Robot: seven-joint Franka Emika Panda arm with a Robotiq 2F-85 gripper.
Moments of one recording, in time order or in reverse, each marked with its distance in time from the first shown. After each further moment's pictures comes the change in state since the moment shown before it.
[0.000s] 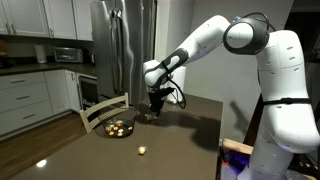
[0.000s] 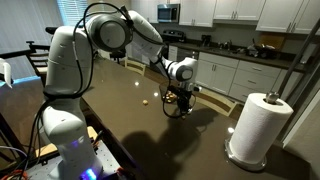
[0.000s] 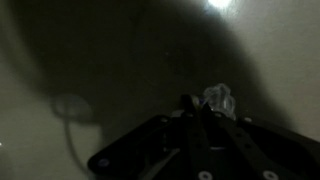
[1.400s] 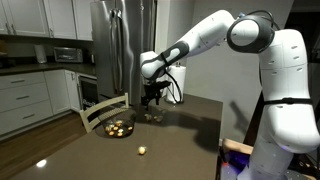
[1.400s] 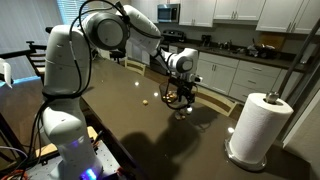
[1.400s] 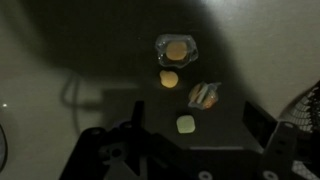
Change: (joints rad) arm 0.002 -0.036 0.031 0.069 0.000 -0.022 -0.003
